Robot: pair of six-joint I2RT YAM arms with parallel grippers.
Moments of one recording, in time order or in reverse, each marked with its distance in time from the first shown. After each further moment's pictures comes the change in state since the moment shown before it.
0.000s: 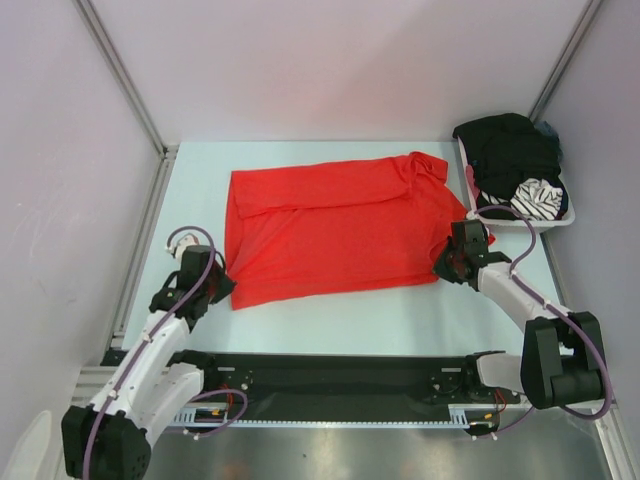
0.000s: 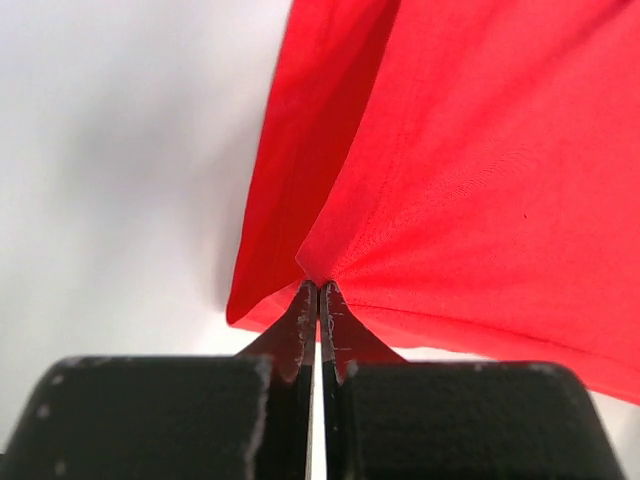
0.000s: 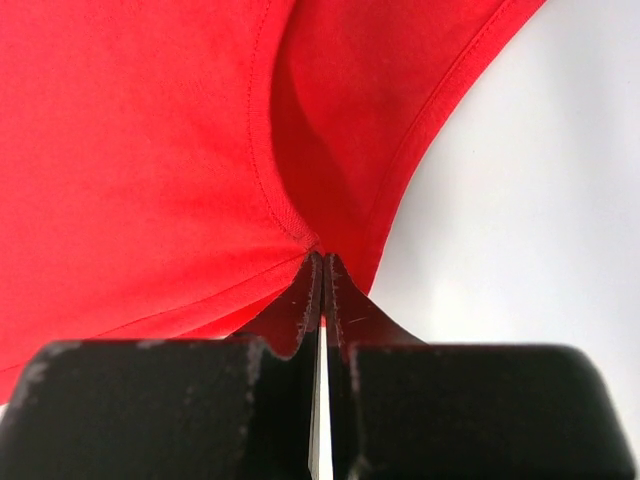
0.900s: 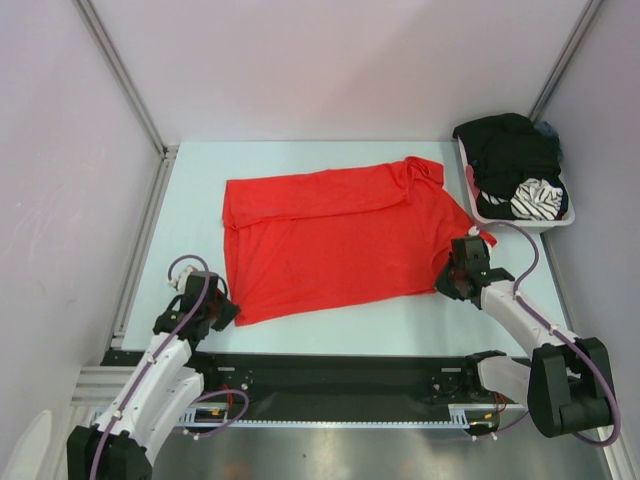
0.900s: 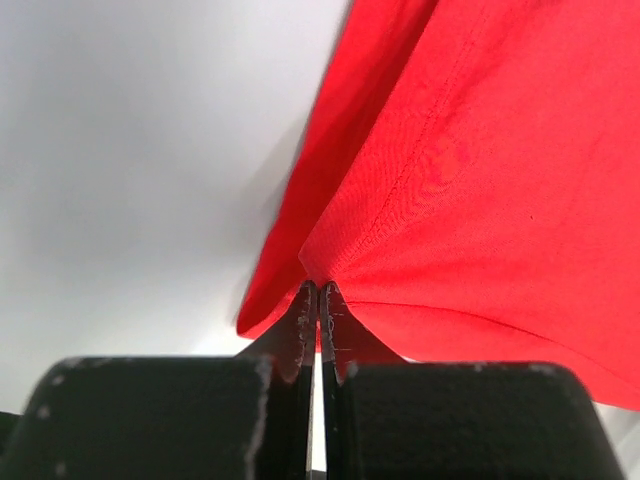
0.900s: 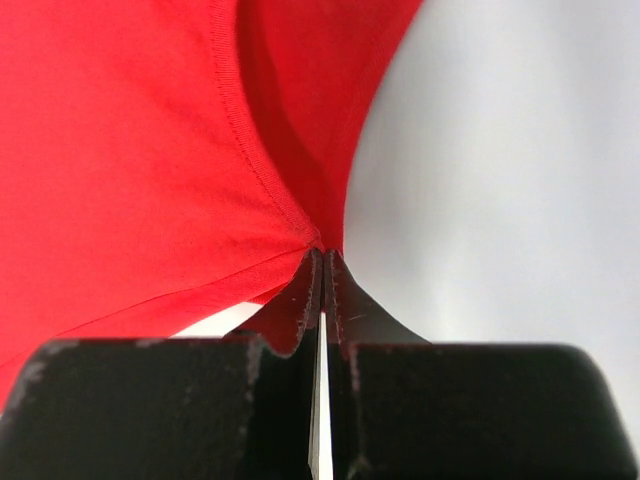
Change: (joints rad) left arm 0.012 -0.137 -0.195 -0.056 0.090 -0.190; right arm 0.028 -0.135 -0.100 -0.061 0.021 0.031
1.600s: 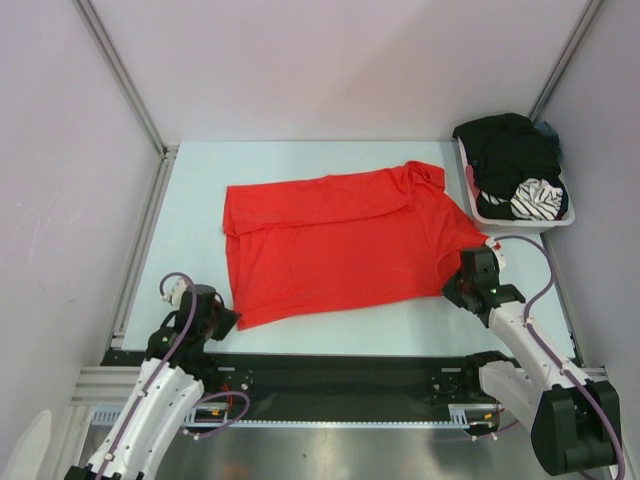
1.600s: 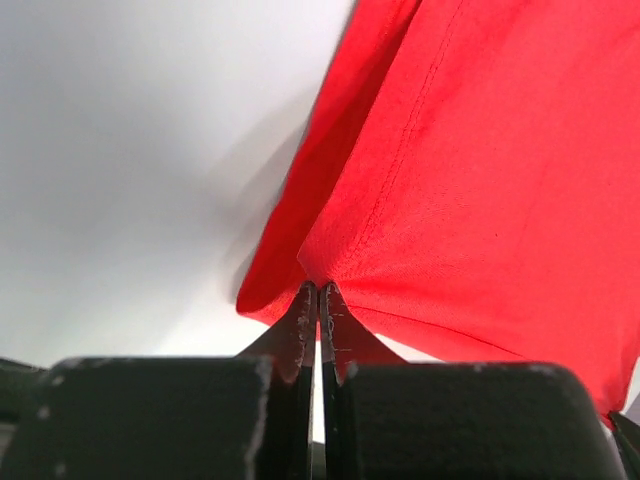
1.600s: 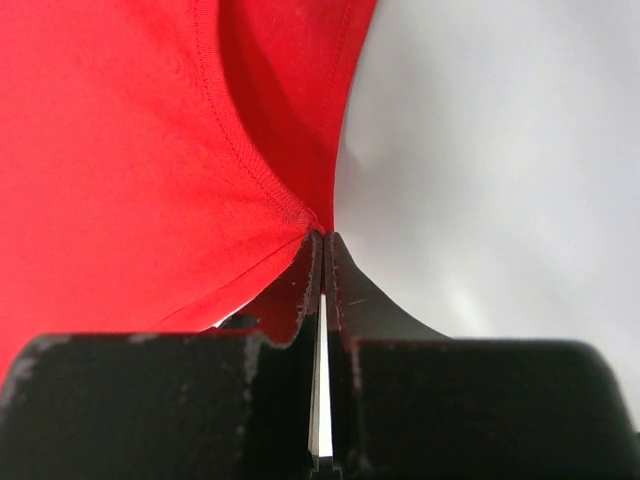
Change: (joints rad) left arm -0.058 -0.266 -0.041 -0.161 -0.024 -0.143; right arm -0.016 -0.187 -0.083 -0.056 0.061 0.130
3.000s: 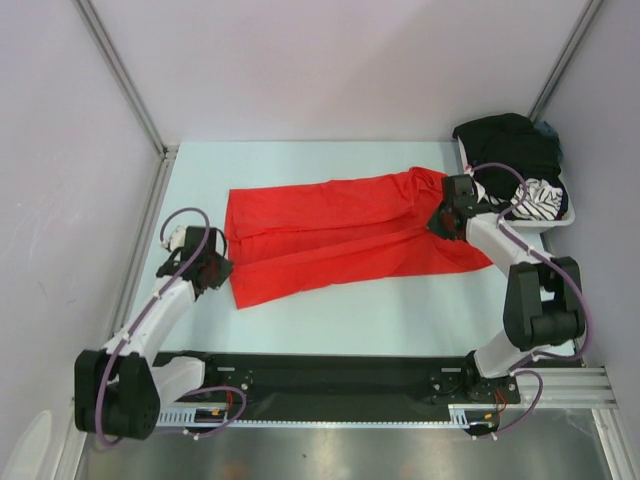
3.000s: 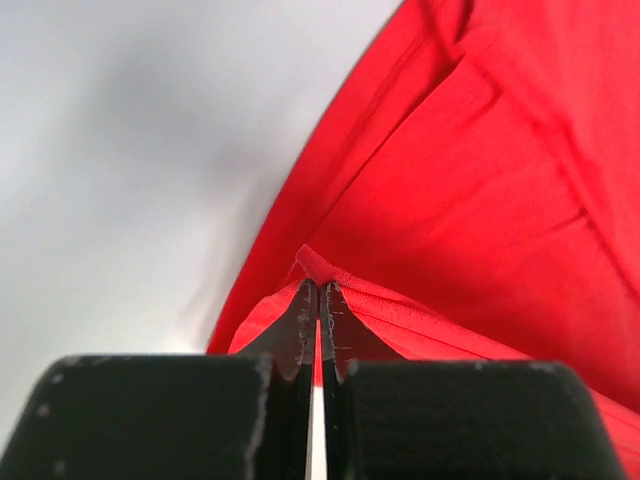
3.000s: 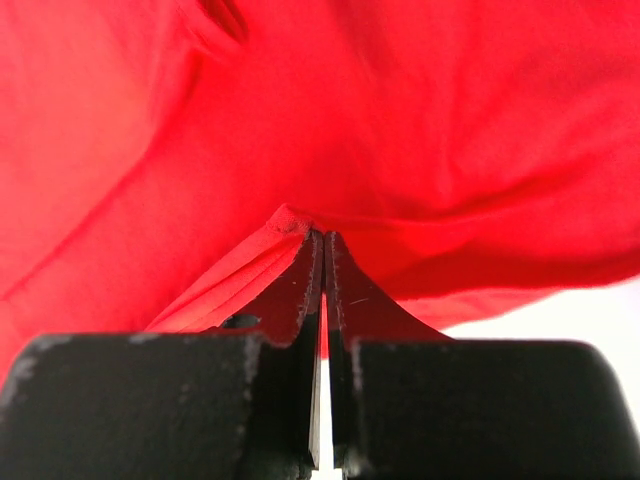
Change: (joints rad) left arm 0.130 0.637 0.324 0.237 -0.084 0.110; right arm -0.006 0.614 0.565 0.066 0.017 -0.099
